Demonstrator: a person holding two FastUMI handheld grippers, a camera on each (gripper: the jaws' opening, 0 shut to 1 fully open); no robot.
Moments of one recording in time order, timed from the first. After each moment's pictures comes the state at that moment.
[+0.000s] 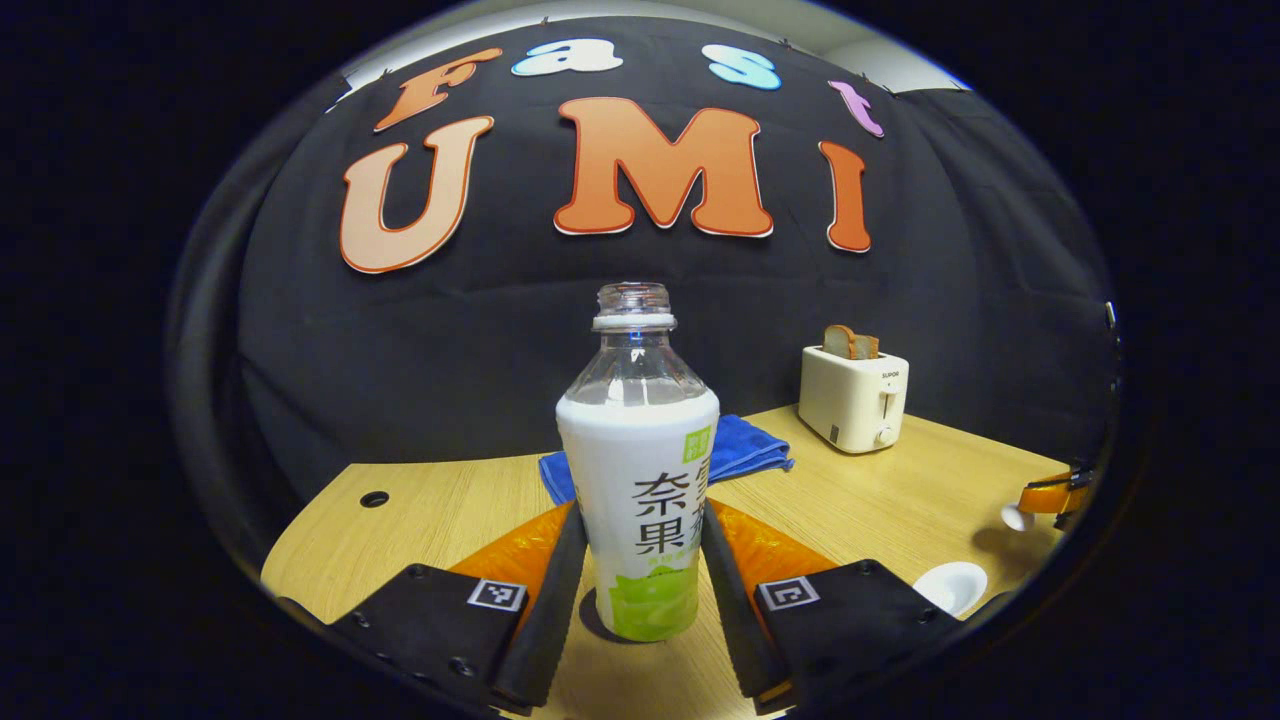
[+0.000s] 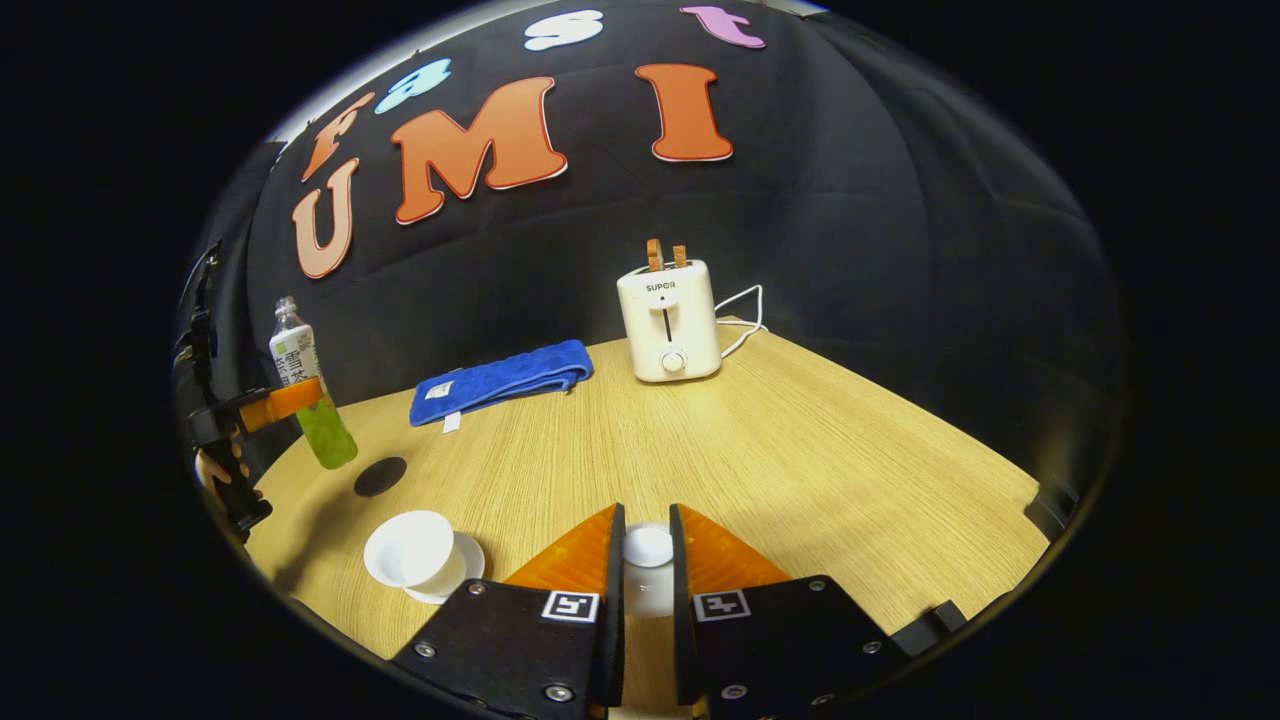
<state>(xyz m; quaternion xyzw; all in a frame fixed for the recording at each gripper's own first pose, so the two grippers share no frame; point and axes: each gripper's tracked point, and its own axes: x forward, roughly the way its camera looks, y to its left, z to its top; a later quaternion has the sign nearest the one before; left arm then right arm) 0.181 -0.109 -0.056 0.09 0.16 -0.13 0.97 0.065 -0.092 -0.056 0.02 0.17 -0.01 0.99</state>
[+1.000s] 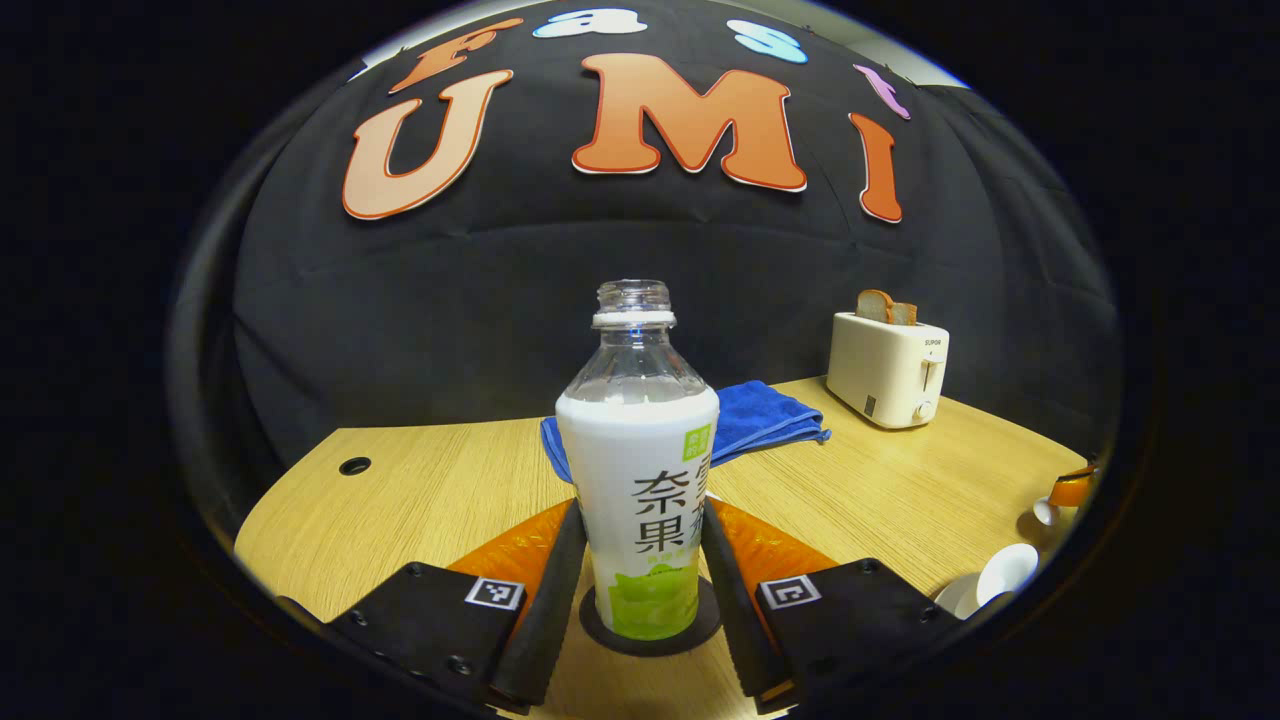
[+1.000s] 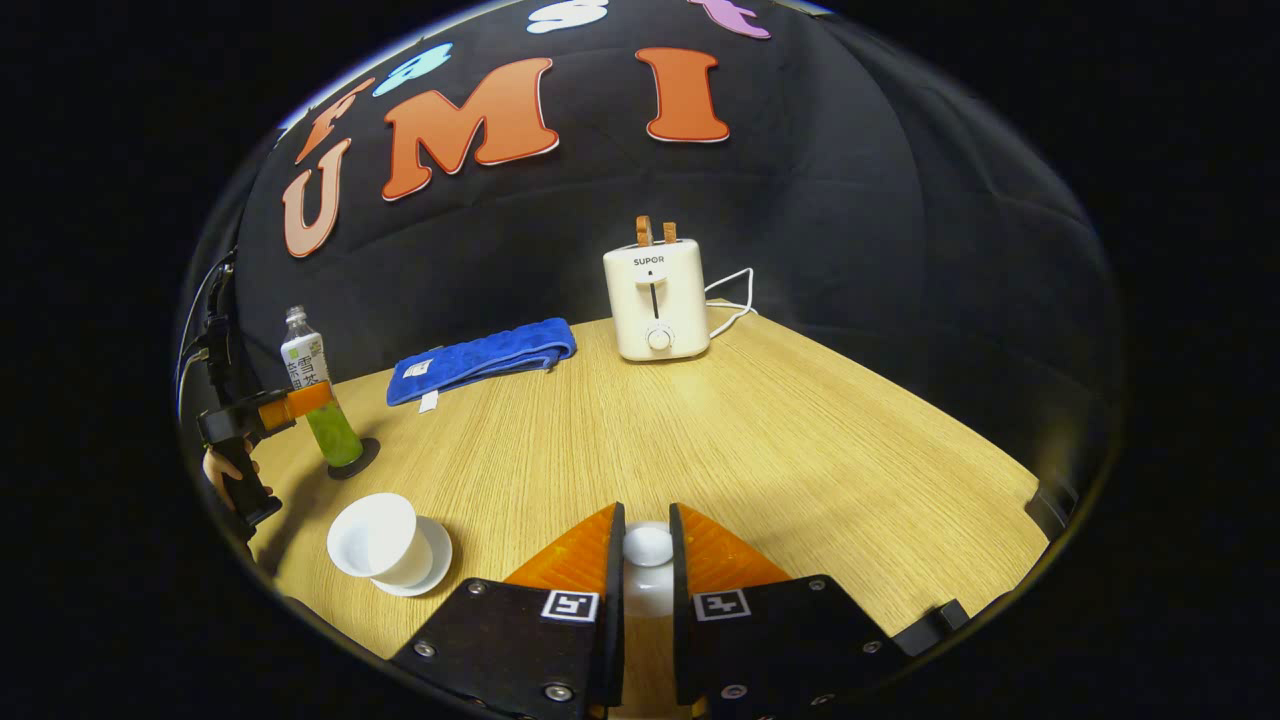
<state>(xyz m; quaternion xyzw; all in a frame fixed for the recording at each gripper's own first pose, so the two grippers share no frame) 0.212 -0.093 -0.113 0.08 0.20 -0.11 0.97 0.072 -0.098 -0.074 0.01 0.19 -0.03 0.98</state>
